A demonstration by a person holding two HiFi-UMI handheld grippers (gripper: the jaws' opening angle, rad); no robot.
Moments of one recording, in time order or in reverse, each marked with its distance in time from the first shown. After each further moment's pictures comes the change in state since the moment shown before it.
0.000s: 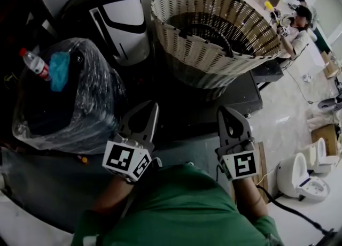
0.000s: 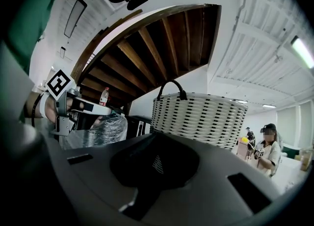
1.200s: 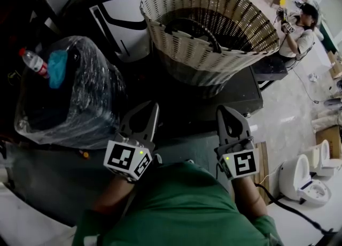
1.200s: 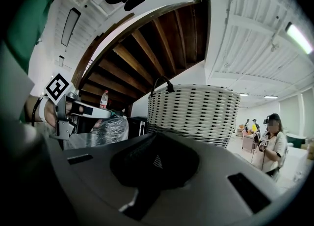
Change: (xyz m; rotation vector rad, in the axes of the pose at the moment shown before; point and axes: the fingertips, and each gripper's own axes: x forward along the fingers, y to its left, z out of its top) left arm 0.020 -0.030 -0.019 0.021 0.047 0.039; right arm -0.013 -0.031 -0.030 0.072 0.041 0.040
